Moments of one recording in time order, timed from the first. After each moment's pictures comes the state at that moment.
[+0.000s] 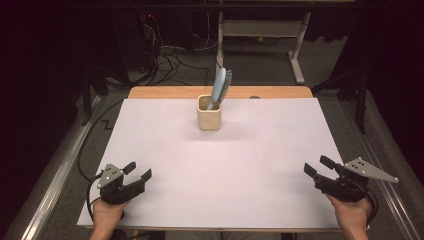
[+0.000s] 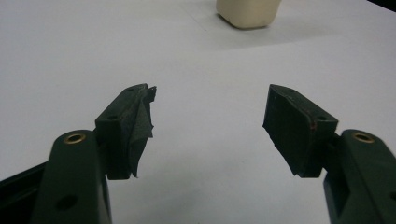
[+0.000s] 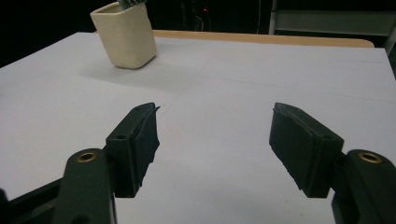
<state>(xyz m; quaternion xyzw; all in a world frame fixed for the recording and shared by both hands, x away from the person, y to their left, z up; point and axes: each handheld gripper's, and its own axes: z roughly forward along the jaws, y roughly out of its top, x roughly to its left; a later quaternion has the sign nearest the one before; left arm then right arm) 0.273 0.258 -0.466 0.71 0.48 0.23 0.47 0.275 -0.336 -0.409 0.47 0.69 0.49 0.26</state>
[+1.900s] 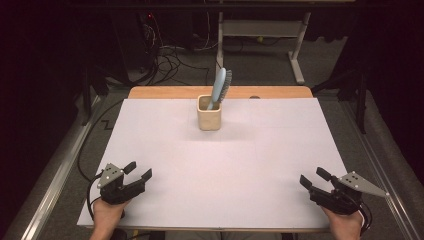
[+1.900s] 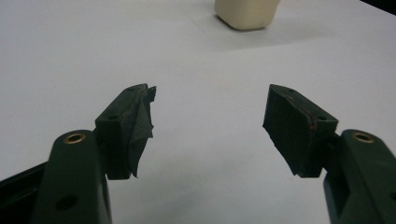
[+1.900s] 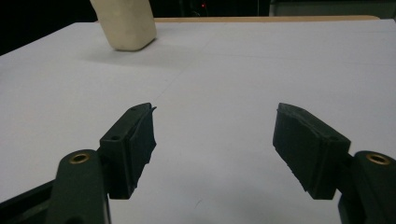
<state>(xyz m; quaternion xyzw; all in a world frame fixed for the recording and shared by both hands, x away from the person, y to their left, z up) 0.274 0.258 -0.465 0.71 0.47 0.22 0.47 0.258 -0.333 -0.443 0.48 0.68 0.49 0.25</state>
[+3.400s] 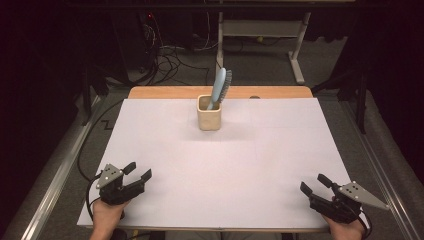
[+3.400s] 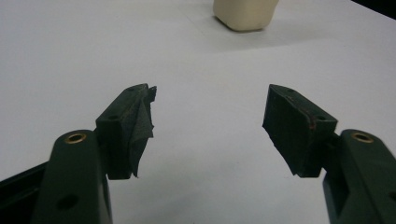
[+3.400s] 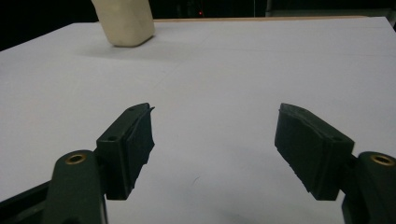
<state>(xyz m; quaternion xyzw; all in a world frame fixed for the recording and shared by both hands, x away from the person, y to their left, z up) 0.272 0.258 -0.465 0.70 0.48 0.22 0.48 0.244 -0.337 -0.464 0.47 0.68 0.50 0.27</state>
